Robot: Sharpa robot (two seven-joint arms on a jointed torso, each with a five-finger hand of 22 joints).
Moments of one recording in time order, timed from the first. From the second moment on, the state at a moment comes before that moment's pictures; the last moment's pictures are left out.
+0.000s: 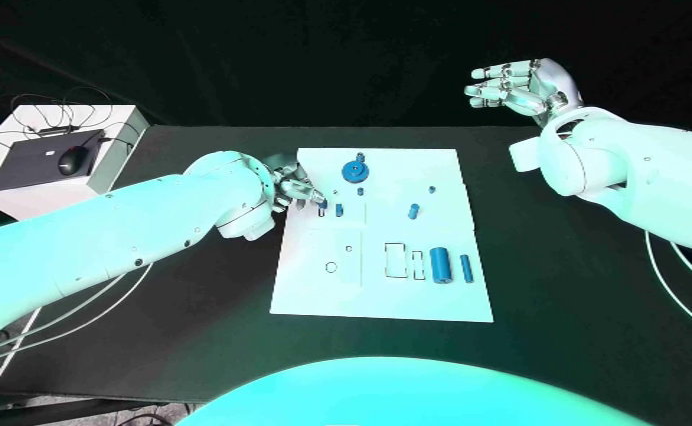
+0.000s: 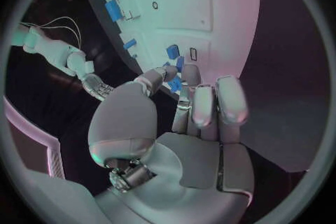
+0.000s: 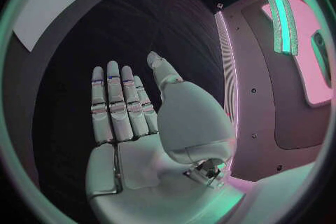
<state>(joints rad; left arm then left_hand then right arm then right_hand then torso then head) 1.05 -0.76 0.09 1.48 -1.11 -0.13 -0.55 1.07 -0.16 0.58 -0.07 0.58 1.14 0.04 0.28 0.51 1.25 -0.04 0.75 0.74 1.44 -0.09 1.26 1.24 0.11 1.47 -0.09 1.12 1.31 1.27 -0.79 -0.12 1.22 -0.36 -0.45 0.39 1.28 0.01 0.03 -0.18 0.33 0.94 0.20 0.06 0.06 1.11 0.15 0.06 0.06 1.15 0.13 0.06 0.07 0.05 0.92 0.15 0.09 0.07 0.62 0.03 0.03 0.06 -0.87</state>
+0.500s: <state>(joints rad) 1.12 -0.74 0.09 1.43 -1.09 0.06 -0.57 1.07 -0.16 0.57 -0.08 0.58 1.16 0.04 0.27 0.51 1.25 -0.04 0.74 0.74 1.44 -0.09 1.26 1.24 0.11 1.47 -0.09 1.12 1.31 1.27 -0.79 -0.12 1.22 -0.36 -0.45 0.39 1.28 0.01 0.03 -0.18 0.33 0.94 0.20 0.06 0.06 1.11 0.15 0.06 0.06 1.15 0.13 0.06 0.07 0.05 0.92 0.15 0.09 0.07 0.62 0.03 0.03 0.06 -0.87</state>
